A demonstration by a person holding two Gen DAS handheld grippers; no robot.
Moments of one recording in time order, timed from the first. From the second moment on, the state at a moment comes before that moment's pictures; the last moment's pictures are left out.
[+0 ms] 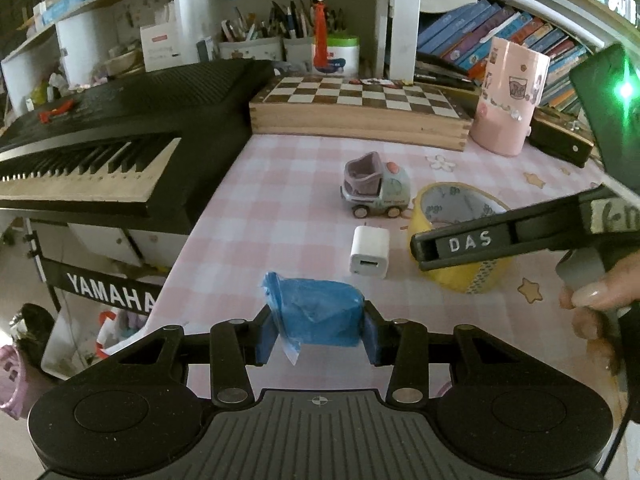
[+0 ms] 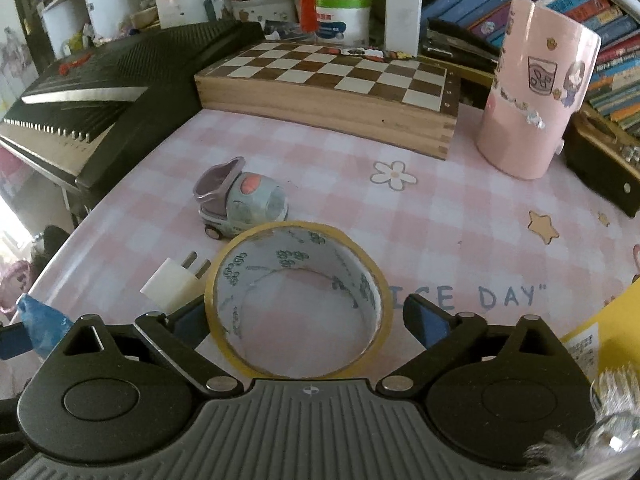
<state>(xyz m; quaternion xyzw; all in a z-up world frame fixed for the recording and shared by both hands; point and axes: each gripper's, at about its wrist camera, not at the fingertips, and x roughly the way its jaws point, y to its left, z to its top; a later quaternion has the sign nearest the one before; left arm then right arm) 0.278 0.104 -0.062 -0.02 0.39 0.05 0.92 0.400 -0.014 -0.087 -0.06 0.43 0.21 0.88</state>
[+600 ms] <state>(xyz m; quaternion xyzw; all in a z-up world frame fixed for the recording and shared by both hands) 0.246 0.108 -0.029 -0.01 0.35 0.03 0.94 0.349 -0.029 -0.056 -0.05 0.40 0.19 0.89</state>
